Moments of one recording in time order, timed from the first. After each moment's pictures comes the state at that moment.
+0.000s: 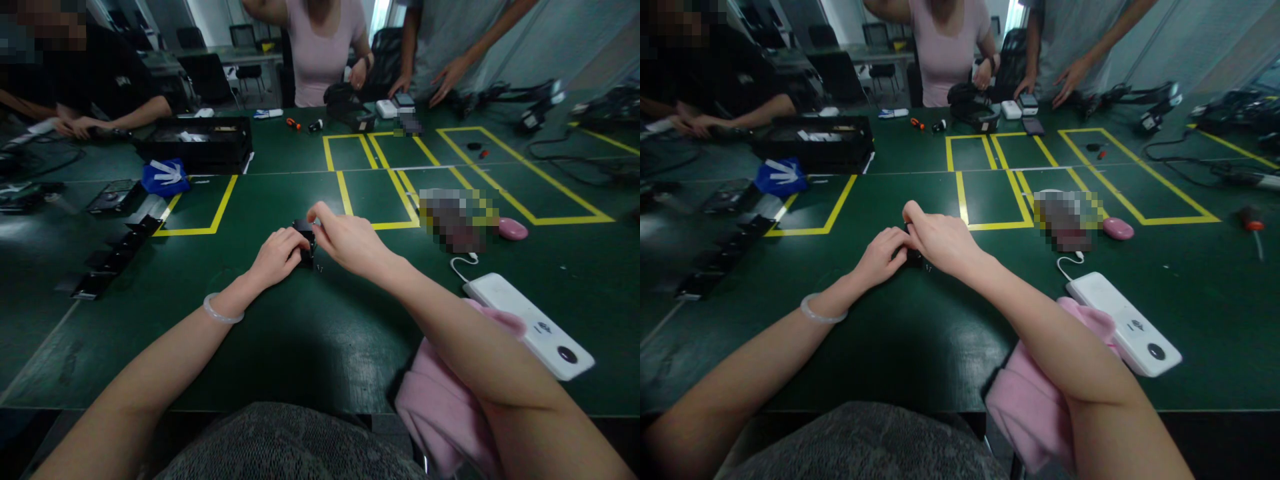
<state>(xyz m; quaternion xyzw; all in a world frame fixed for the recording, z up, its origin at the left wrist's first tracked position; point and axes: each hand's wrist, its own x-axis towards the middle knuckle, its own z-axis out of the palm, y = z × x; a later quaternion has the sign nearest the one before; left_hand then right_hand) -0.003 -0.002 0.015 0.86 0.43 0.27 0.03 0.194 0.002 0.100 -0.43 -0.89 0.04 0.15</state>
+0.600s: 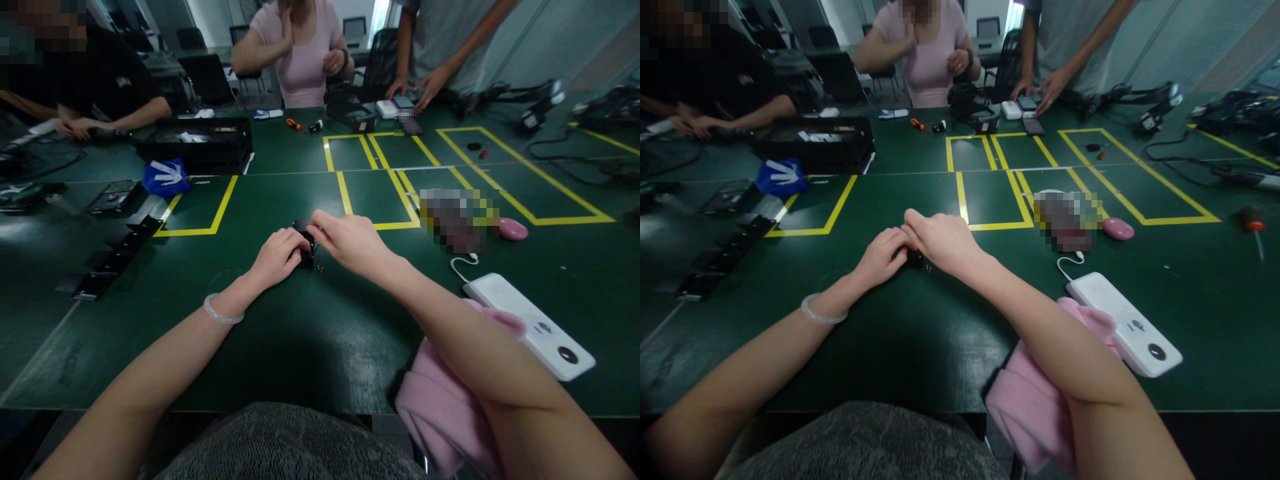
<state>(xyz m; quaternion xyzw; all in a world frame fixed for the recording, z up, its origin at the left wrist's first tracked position) -0.003 -0.002 0.015 0.86 0.43 0.27 0.03 0.194 0.002 0.101 -0.43 -0.89 0.03 0.13</state>
